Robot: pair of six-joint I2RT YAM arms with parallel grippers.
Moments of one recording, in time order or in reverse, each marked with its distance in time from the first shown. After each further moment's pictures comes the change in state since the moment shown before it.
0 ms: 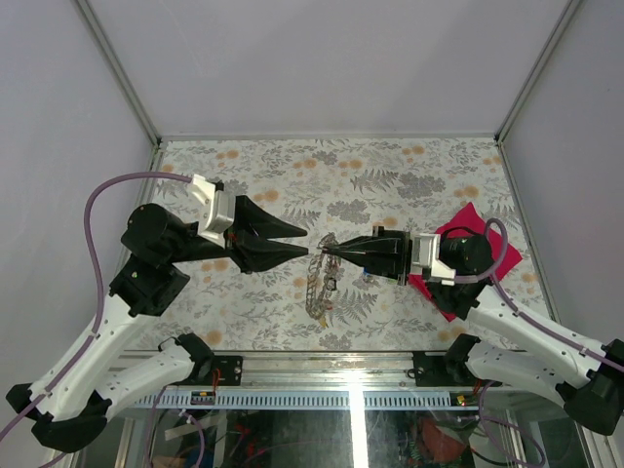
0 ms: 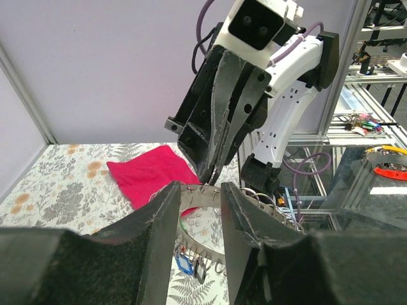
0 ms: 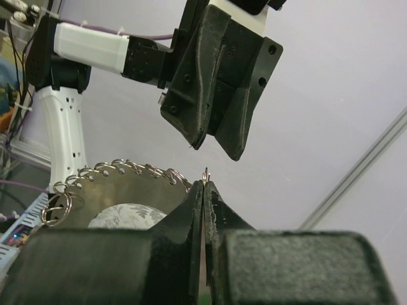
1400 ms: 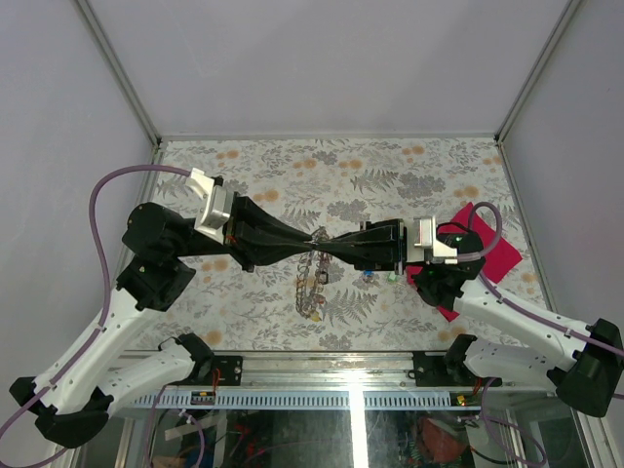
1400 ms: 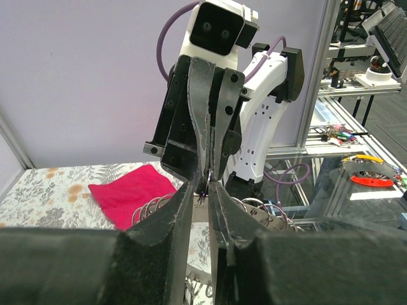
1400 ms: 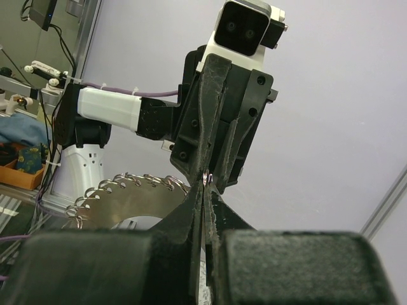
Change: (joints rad) left arm -0.005 0.038 0.000 0.151 0.062 -0.097; right arm 0.053 0.129 0.069 0.227 0.053 0.249
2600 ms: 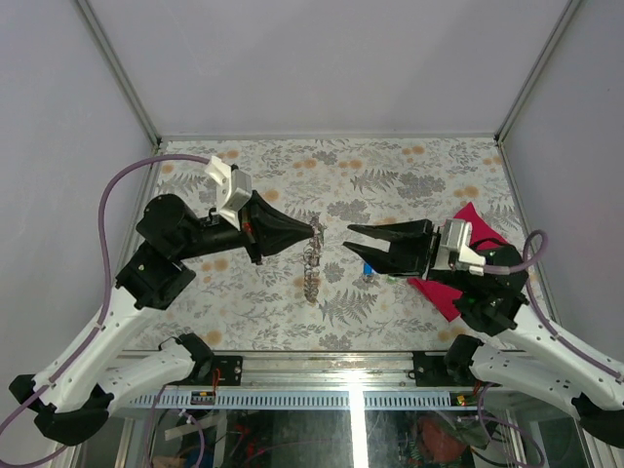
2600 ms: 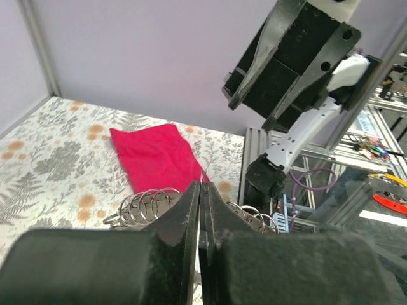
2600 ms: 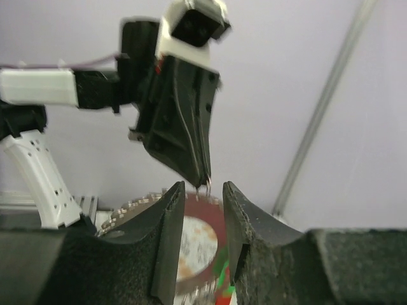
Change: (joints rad) left arm -0.011 0.012 0.032 -0.238 -0.193 0.023; right arm 0.021 -0.283 -0.019 -0.452 0.275 -0.157
